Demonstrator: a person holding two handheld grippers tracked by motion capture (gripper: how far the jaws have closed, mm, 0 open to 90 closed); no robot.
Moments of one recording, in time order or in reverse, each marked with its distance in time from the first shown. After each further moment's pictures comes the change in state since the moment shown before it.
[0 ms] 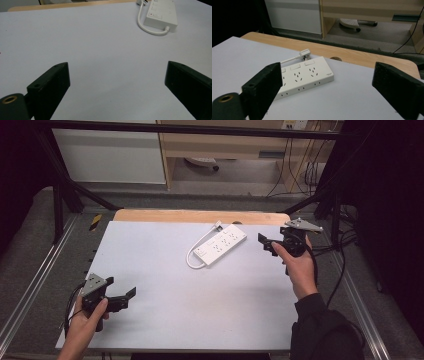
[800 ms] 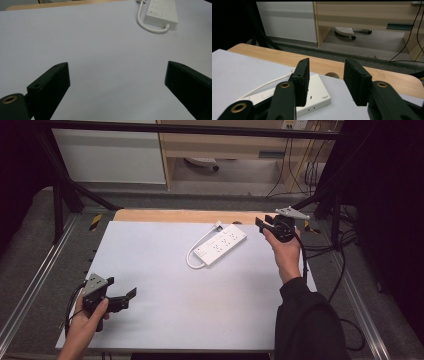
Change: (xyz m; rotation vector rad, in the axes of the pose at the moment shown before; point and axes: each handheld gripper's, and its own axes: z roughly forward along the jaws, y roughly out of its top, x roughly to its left) left arm 0.000 -0.001 0.002 0.013 0.001 0.006; right arm -0.004 0.017 0.050 -0.059 -0.038 0.009
